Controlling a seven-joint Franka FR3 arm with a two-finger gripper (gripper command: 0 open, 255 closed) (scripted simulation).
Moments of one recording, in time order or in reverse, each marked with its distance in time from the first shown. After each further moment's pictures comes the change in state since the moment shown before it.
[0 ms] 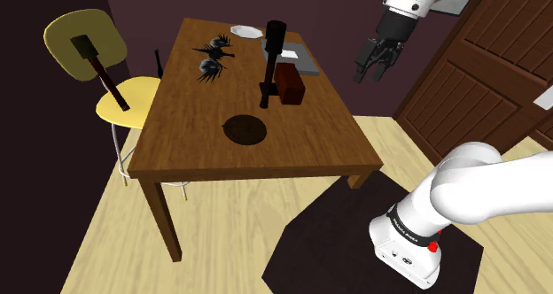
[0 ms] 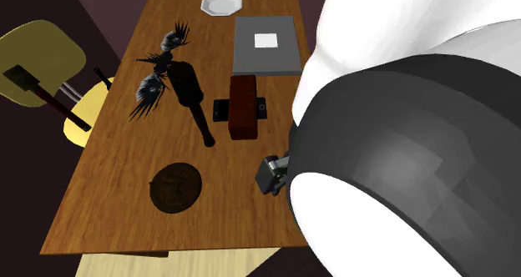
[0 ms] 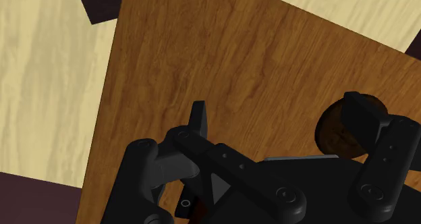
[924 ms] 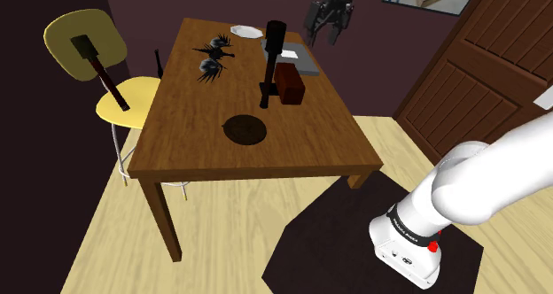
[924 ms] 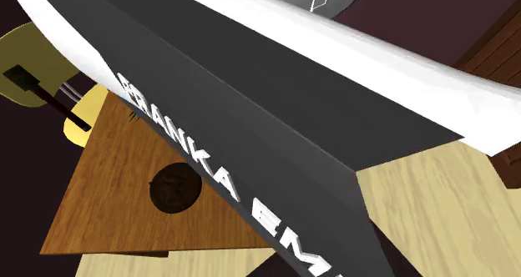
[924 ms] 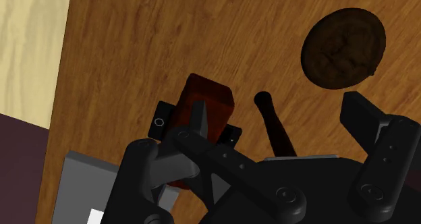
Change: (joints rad) arm 0.037 0.467 0.079 0.457 -0.050 0.039 0.041
